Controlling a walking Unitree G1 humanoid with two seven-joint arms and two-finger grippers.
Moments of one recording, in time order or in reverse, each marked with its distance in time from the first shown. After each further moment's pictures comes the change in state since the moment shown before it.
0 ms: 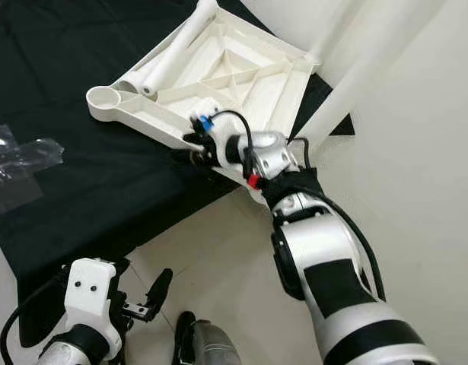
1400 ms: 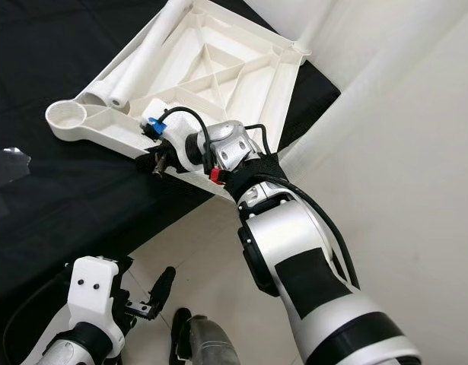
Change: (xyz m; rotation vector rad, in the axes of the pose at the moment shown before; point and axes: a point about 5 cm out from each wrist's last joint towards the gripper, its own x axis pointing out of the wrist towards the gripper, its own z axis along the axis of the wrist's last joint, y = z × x) left arm 0.001 -0.003 0.002 -0.009 -0.010 -0.007; right arm 0.034 0.044 0.010 -0.110 0.080 0.302
